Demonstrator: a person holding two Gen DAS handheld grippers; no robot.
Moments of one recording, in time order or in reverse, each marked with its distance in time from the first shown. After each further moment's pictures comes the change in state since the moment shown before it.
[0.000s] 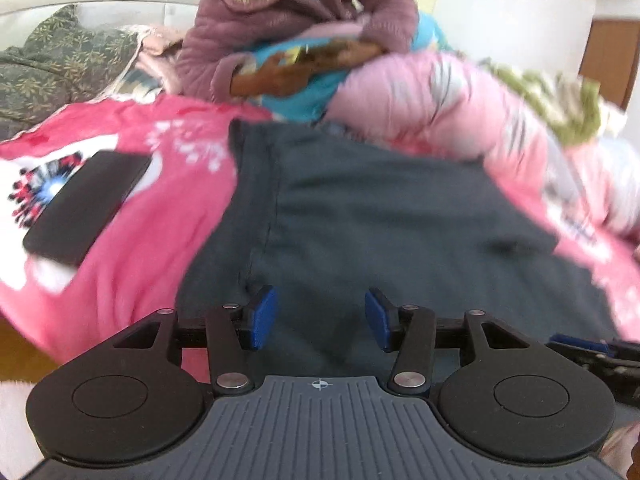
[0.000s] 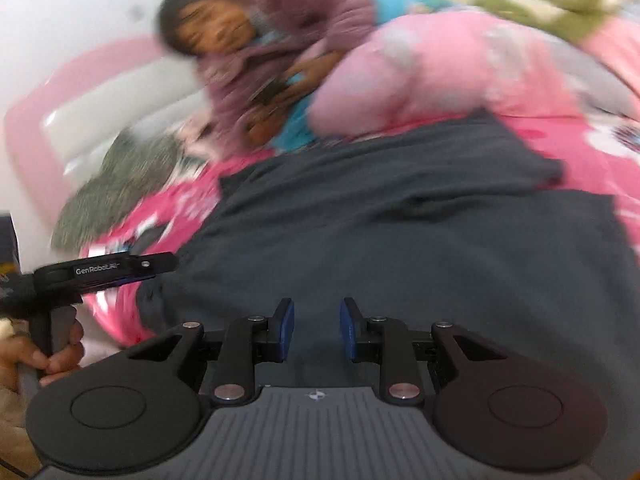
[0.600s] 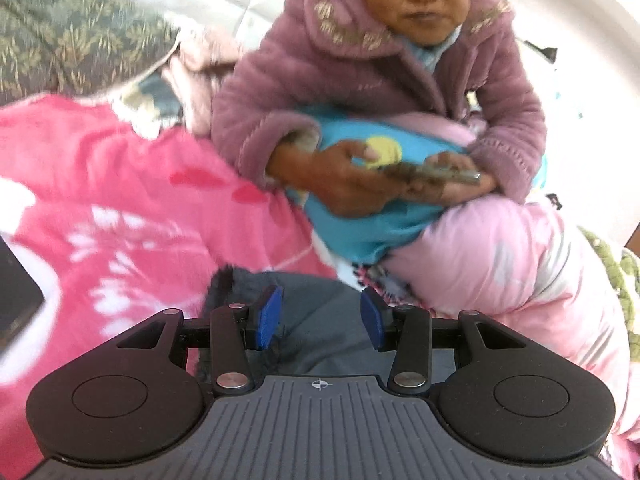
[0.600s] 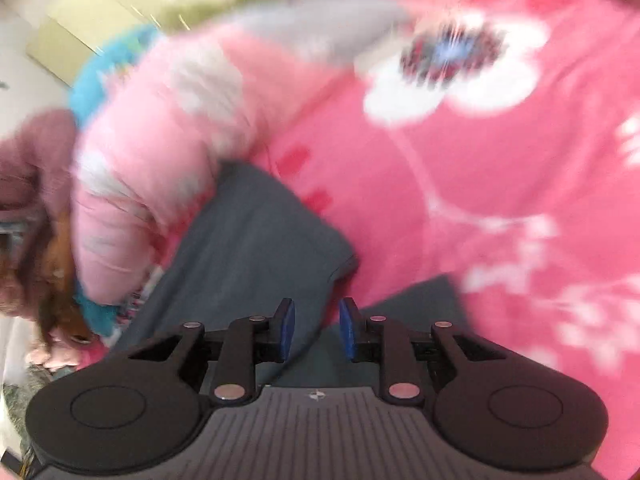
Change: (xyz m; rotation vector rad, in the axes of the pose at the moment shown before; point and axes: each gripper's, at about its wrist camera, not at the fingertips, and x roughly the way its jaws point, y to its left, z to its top) left arm 0.156 0.060 0.147 -0.388 -0.215 0.022; right arm 0.020 -0.214 0.105 0.711 -0.055 -0.315
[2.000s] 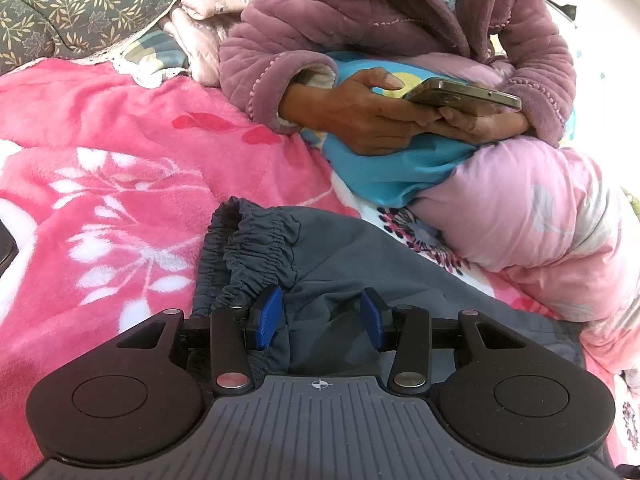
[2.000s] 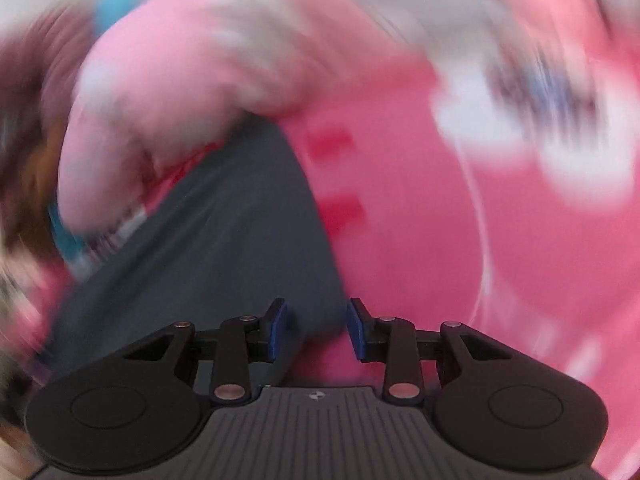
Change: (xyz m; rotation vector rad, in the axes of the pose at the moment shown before) left arm 0.037 -0.002 -0.023 0.025 0.131 0.086; right arm 0.070 0.005 0.042 -0.080 0.244 0.003
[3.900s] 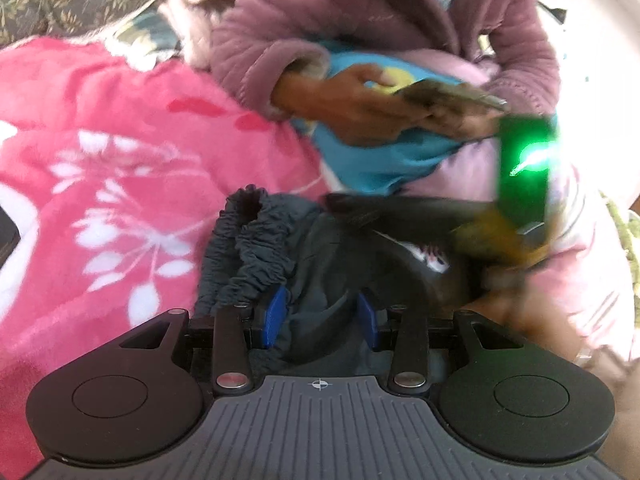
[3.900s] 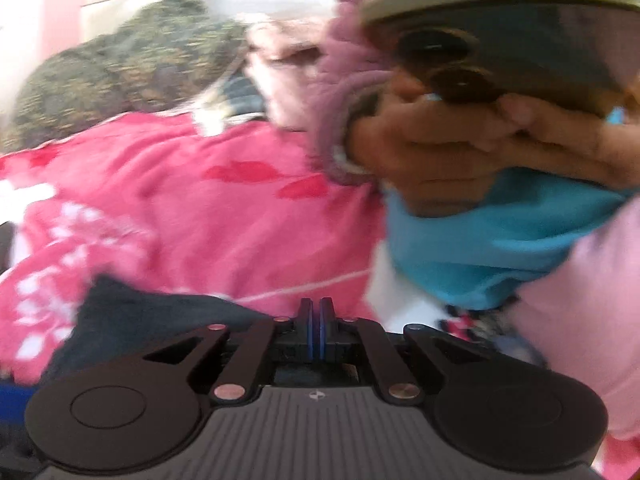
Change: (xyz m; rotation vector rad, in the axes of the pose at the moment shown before) left arm -0.006 0.017 0.002 -0.033 0.053 -0.089; right arm 0.243 0.390 -0.111 -1.313 -0.054 0.285
